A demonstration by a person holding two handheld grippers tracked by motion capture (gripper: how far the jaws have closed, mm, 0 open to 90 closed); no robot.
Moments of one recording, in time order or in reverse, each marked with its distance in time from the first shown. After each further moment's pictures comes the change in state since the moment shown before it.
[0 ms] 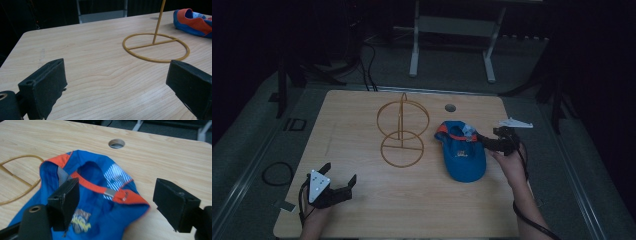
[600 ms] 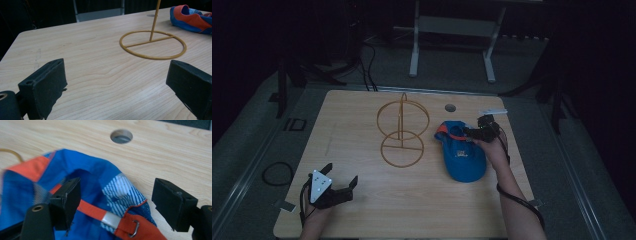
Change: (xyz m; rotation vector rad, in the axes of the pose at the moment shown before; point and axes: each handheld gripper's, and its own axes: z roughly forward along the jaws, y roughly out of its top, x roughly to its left) left arm -0.002 -0.001 0.001 0.012 -0.017 0.021; right arm -0.002 0.017 0.080 0.116 -0.009 -0.034
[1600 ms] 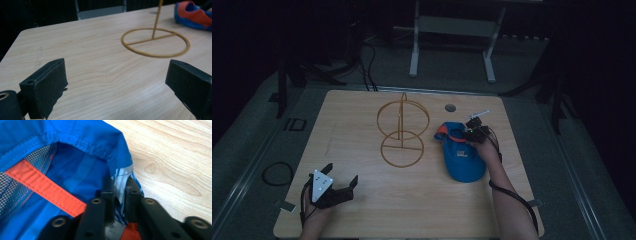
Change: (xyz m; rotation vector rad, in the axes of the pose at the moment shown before) left arm -0.001 0.000 0.002 0.014 0.024 -0.015; right arm 0.007 -0.008 0.045 0.218 -0.006 -0.118
